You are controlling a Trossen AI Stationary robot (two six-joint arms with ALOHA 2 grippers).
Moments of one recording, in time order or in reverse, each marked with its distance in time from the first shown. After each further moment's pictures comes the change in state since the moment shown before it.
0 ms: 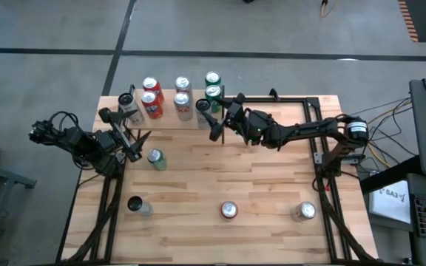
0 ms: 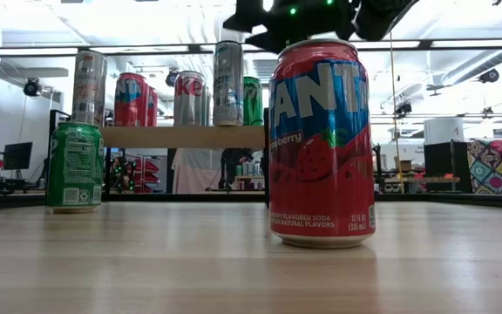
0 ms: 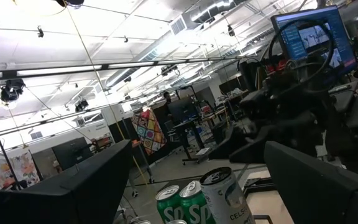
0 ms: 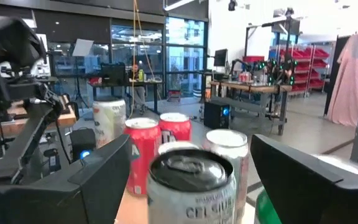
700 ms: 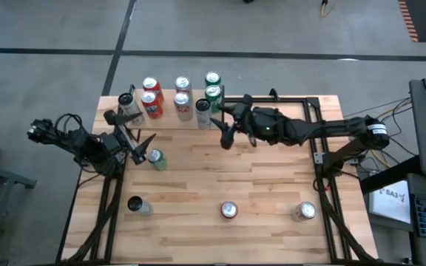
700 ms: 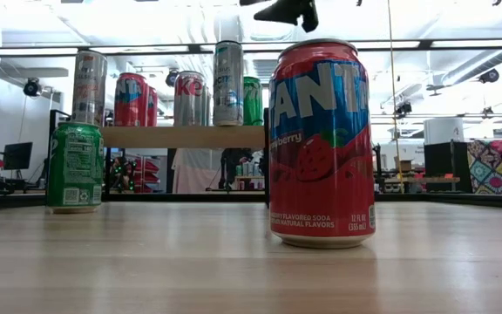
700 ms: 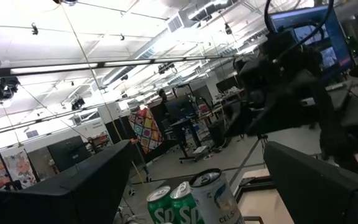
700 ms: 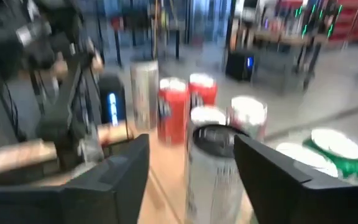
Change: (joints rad) left arm 0.000 0.081 0.003 0.057 0.000 -0.019; right arm 0.077 -0.203 0.132 -0.632 -0.030 0.113
